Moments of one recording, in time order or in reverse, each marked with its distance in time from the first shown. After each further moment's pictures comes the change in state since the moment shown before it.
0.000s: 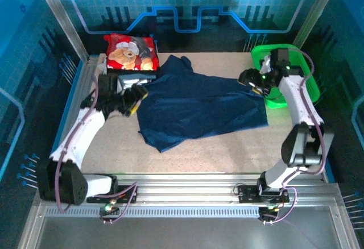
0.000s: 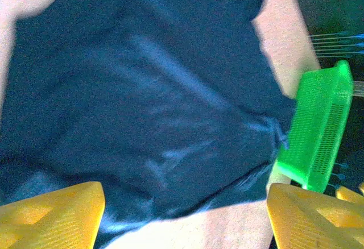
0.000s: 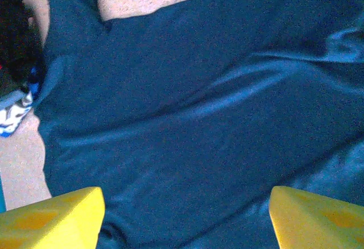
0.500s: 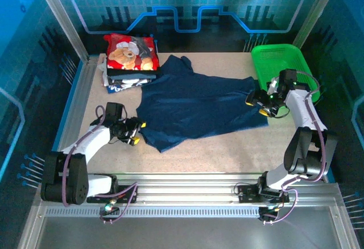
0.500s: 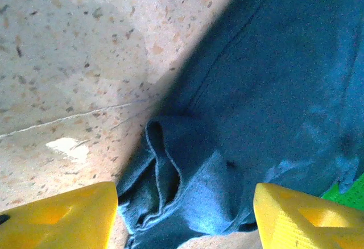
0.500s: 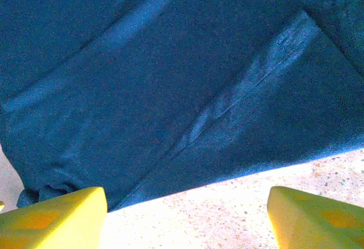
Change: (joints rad) left arm 0.027 0.045 -0.367 0.180 0.010 -0.251; right arm -0.119 -0.057 -0.248 -0.023 -0.047 -0.090
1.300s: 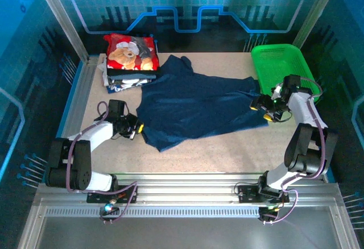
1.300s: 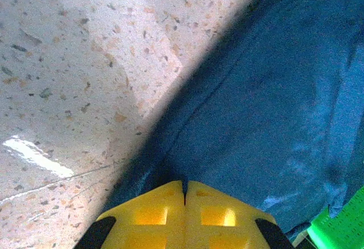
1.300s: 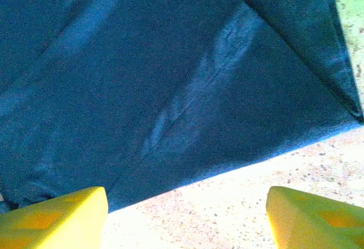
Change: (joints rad) left arm 0.001 0.106 0.024 0.129 -0.041 -0.019; right arm -0.070 0.032 -0.065 0.042 0.034 -0.014
